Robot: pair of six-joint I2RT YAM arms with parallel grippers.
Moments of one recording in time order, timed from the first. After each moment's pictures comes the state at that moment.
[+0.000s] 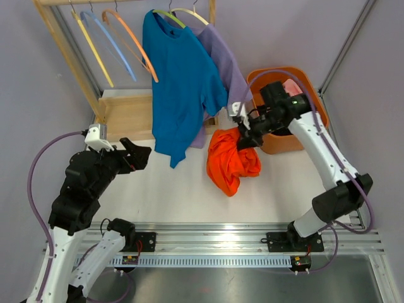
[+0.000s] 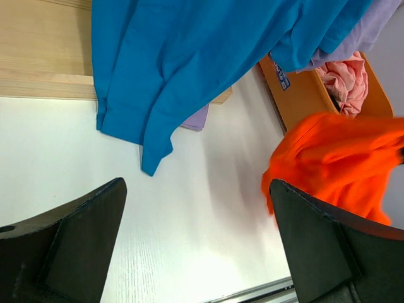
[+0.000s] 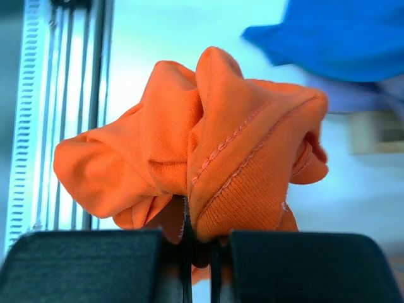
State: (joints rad) left arm -0.31 0.56 1.02 -0.72 0.00 -0.49; right arm 0.41 1.59 1.70 -1.29 -0.84 -1.03
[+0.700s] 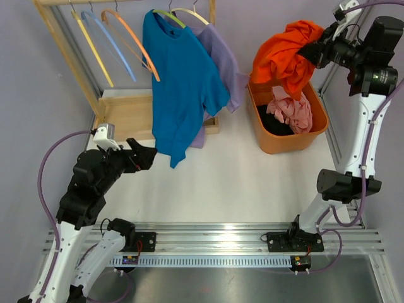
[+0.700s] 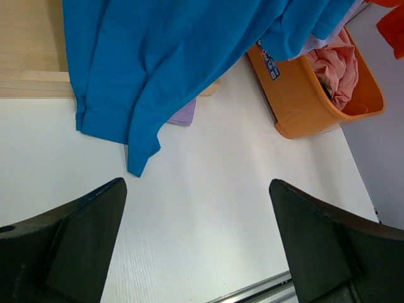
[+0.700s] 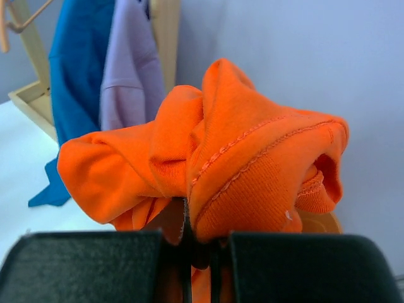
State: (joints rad) left arm -0.31 0.58 0.95 -0.63 0.07 -0.49; right arm -0.20 1.73 2.38 -0.77 -0.94 -0.26
